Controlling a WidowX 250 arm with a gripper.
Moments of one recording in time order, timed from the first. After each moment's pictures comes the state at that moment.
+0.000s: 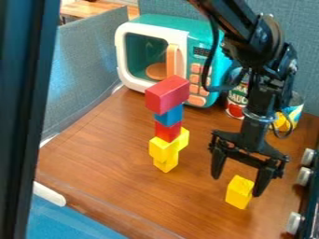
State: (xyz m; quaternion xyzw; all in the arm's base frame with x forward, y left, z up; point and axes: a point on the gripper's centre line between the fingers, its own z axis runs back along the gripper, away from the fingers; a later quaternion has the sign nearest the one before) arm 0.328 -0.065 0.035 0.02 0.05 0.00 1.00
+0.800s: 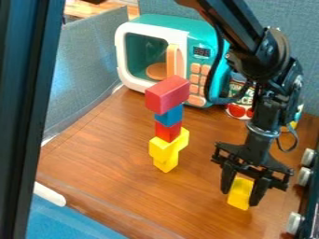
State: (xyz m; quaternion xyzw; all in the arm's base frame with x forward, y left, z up) arm 0.321 -0.076 0.023 0.02 0.03 0.02 1.00
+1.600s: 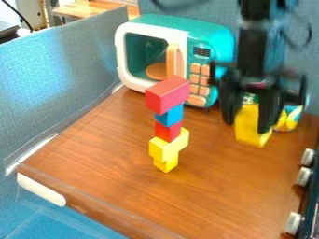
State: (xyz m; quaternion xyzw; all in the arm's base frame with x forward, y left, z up) arm 0.283 -0.064 0.175 -0.06 -0.04 -0.06 1.00
